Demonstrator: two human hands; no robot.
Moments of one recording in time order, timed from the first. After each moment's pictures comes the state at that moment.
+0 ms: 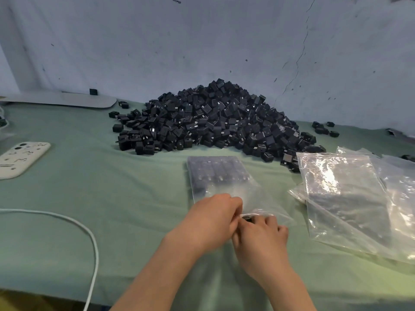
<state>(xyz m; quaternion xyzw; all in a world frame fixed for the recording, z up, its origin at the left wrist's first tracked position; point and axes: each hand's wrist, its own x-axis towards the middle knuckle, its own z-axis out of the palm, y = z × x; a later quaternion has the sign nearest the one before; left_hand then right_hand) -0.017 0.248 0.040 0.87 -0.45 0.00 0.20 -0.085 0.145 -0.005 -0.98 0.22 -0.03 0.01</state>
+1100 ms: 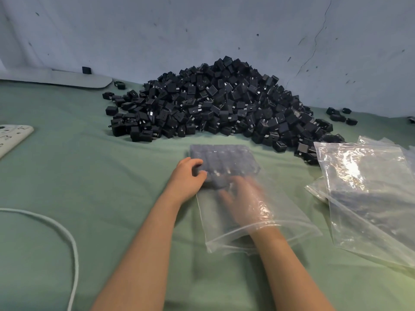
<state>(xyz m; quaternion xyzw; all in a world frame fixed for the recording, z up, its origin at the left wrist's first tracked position) 0.117 0.234 -0.030 0.86 -0.21 -0.02 0.47 0.025 0.113 -0.037 -0.94 0.21 -0.10 0.26</state>
